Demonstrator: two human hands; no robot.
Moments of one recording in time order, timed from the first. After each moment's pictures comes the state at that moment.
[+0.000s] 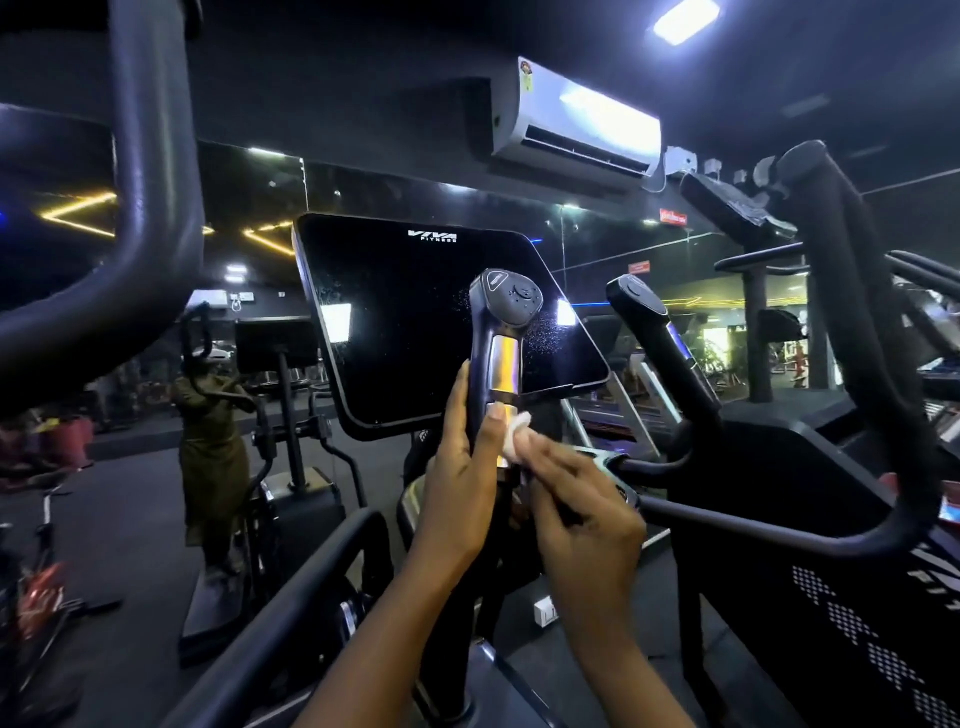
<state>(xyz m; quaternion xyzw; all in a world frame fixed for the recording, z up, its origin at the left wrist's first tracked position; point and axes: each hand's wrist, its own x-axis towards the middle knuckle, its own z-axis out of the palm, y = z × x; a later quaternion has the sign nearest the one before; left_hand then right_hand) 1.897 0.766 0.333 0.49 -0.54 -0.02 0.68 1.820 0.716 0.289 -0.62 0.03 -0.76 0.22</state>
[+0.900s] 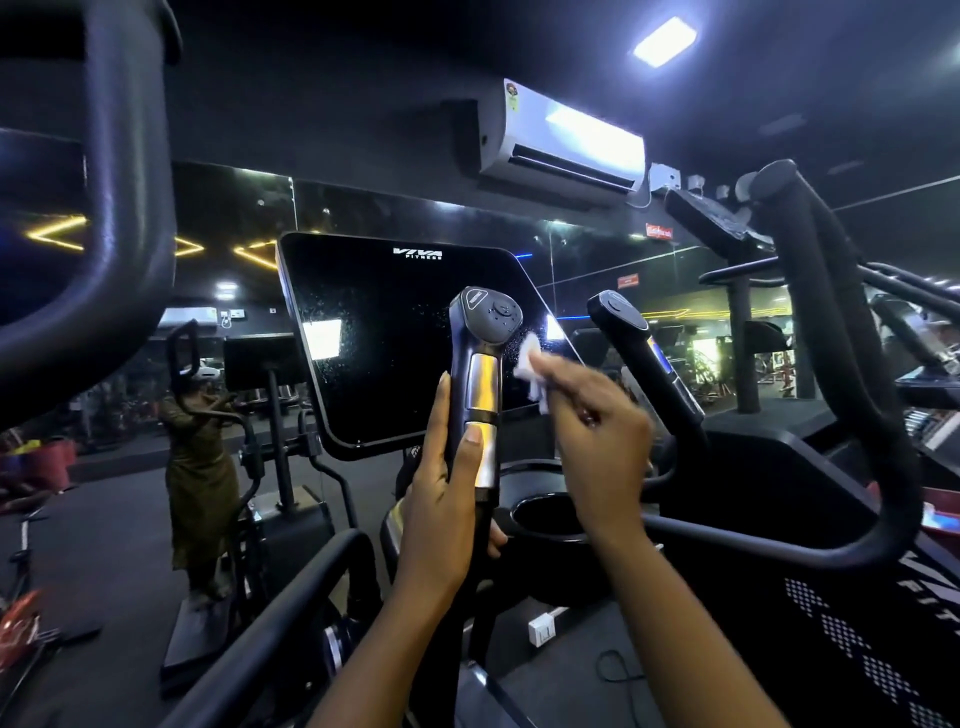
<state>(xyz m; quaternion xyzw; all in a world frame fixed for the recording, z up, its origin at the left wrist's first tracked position) 1.886 0.774 0.332 0.49 -0.53 0.00 0.69 1.806 0.686 0.358 -0.60 0.05 -0.76 0.23</state>
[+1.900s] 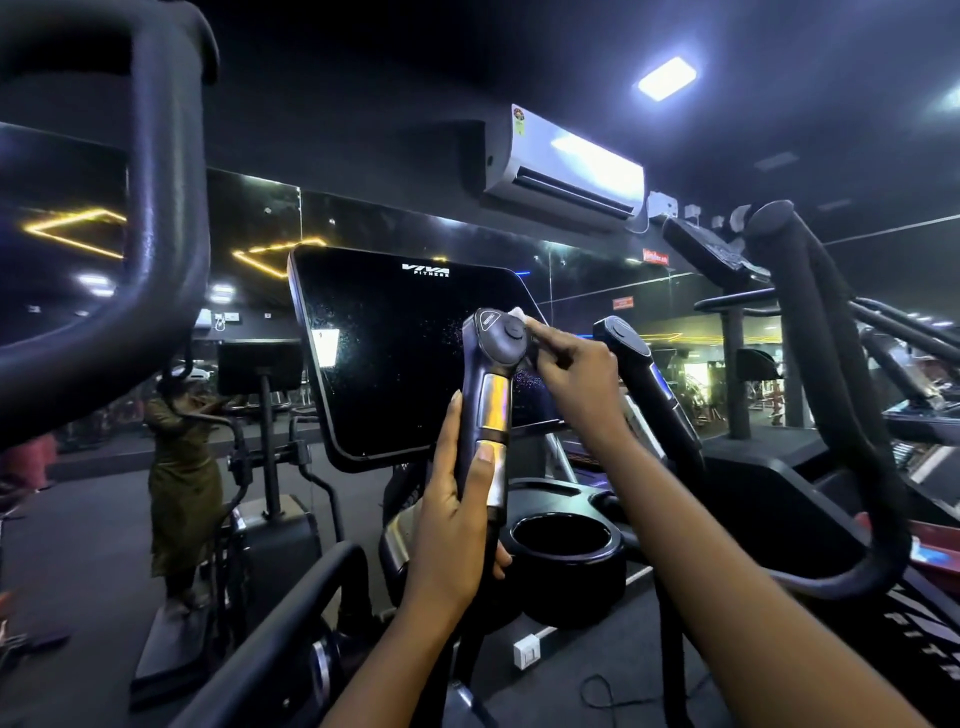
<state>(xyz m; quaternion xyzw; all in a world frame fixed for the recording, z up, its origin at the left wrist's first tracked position) 1.879 0.778 0.334 0.49 -0.53 -0.03 0.69 1.827 0.631 0.423 -0.72 0.09 -0.66 0.18</state>
